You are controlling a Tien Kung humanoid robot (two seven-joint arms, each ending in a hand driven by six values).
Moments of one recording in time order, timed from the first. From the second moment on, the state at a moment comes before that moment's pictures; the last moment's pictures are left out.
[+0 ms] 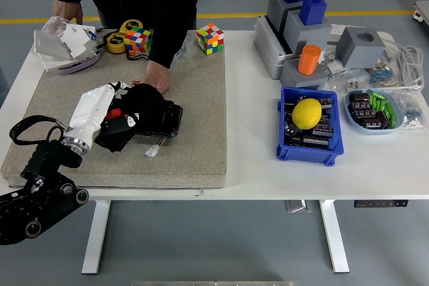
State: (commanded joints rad) left arm -0.49 0.42 -0.60 -1.11 1.62 0.62 0.11; right arm 0.12 -0.45 0.92 0.39 -0.26 -0.10 -0.13
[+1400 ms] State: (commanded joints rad) left arm -0.44 0.48 -0.78 -0.98 1.62 0.63 0.08; right arm 0.12 -0.45 0.93 0.39 -0.26 -0.10 -0.14
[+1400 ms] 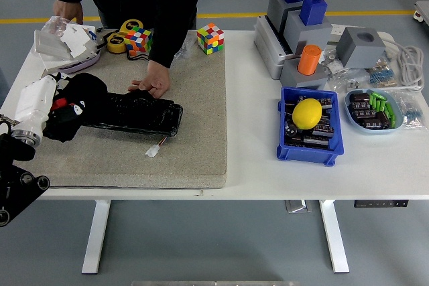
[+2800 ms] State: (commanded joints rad) left arm -0.49 0.40 -0.59 -1.12 1.64 0.63 0.11; right arm 0.12 -0.46 0.92 0.39 -0.26 -0.10 -0.13
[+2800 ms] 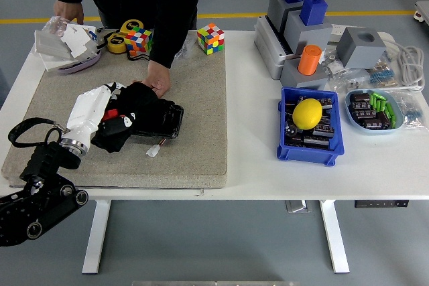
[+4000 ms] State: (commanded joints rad) left arm -0.51 0.40 -0.56 -1.13 1.64 0.63 0.11; right arm 0.12 -0.46 0.92 0.39 -0.26 -0.10 -0.13
